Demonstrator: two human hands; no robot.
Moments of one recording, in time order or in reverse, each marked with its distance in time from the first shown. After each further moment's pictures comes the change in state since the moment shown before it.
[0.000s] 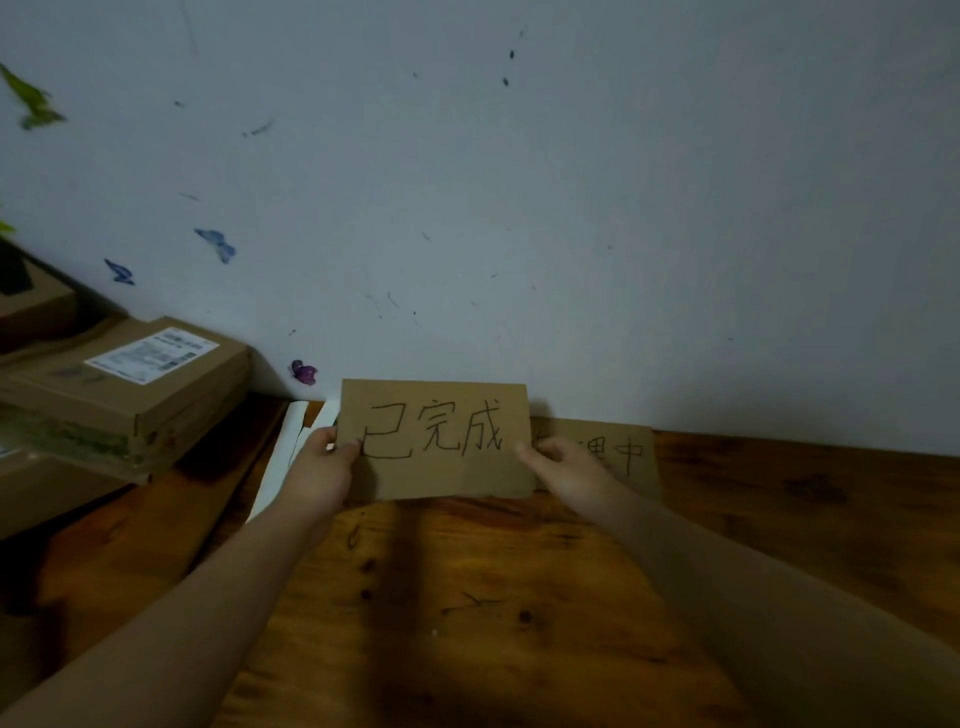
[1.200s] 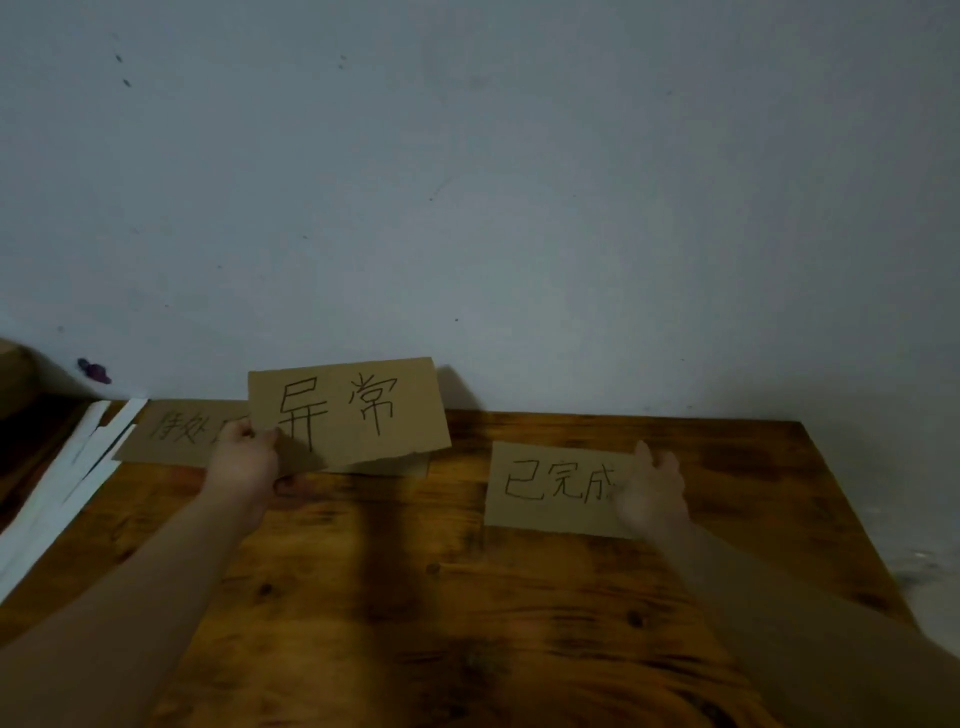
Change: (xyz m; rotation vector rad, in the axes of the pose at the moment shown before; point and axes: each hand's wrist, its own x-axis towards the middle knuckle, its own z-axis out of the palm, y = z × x) left_hand -0.117 0.020 0.227 -0.108 0.152 -0.043; right_hand -0.084 0.240 -0.292 -0.442 0.421 0.288
